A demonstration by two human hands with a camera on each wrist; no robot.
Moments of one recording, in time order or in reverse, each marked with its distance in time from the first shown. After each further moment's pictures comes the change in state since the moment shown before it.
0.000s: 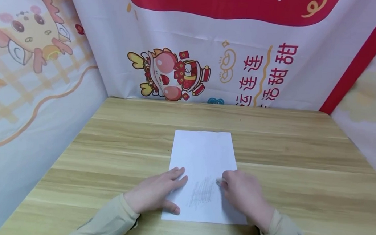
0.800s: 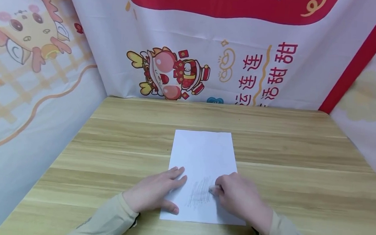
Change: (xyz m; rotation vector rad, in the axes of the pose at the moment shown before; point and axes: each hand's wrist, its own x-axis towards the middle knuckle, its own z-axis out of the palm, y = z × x) left_hand -0.001 -0.002 0.000 -0.014 -0.009 0.004; right_hand -0.002 -0.007 -0.001 0.046 -0.052 -0.026
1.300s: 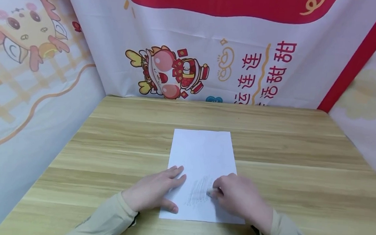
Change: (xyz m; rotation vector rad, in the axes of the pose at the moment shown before) left_hand 0.001 0.001 -0.001 0.005 0.006 0.009; right_hand -0.001 0.001 -0.001 -0.017 -0.006 -0.035
